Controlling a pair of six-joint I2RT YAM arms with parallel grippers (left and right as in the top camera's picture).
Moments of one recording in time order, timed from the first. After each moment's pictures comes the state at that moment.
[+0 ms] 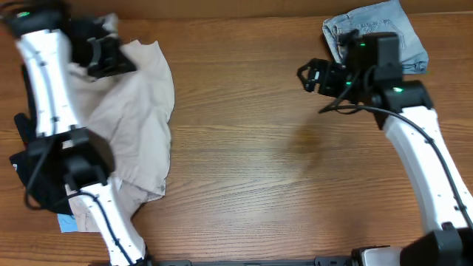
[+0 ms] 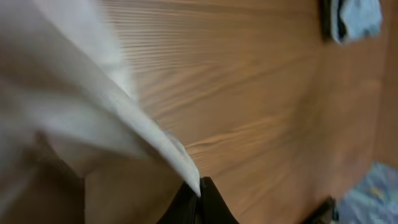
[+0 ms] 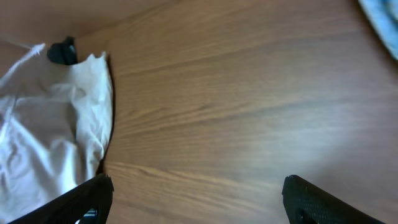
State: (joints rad) left arm 0.18 2.35 2.53 -1.64 0.65 0.19; right arm 0.08 1.53 1.37 -0.70 -0.38 0.33
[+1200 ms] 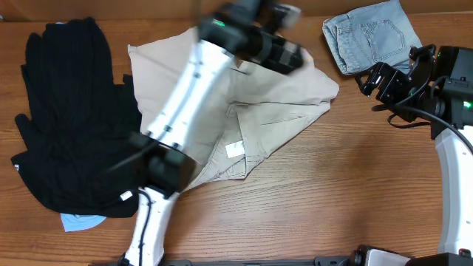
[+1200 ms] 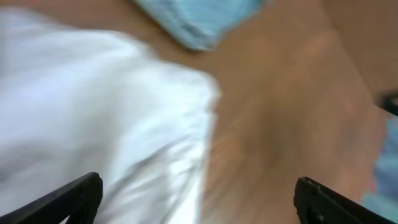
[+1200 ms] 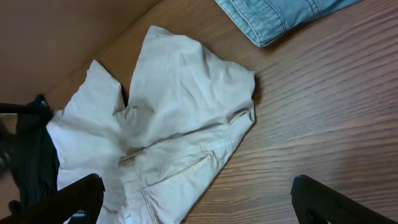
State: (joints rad) left arm -0.40 2.33 2.53 -1.17 0.53 -0.10; right arm -0.22 1.43 1.37 -0.88 -0.43 0.33
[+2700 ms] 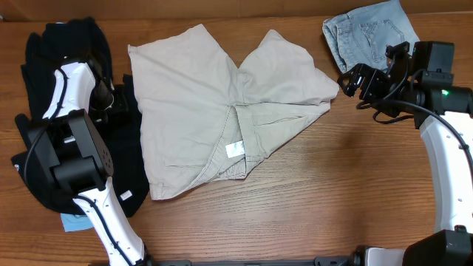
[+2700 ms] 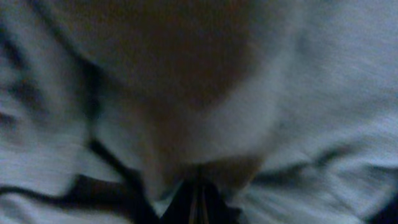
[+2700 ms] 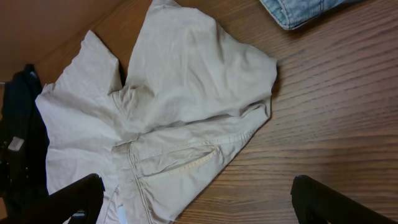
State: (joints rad) left arm 0.27 2.29 1.83 -1.16 -0.06 -0.13; right arm -0.14 1.51 1.37 -0.85 -0.43 0.29
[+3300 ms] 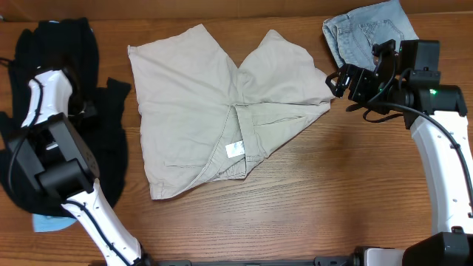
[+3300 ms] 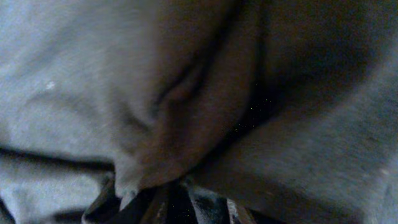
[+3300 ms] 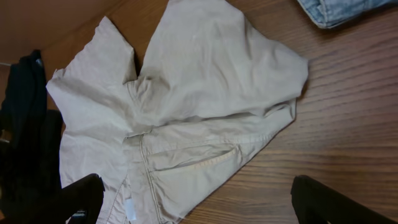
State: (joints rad) left arm 0.42 2.29 1.82 -1.03 -0.30 -0.12; right arm -0.07 1.51 1.37 -0.83 -0.43 0.29
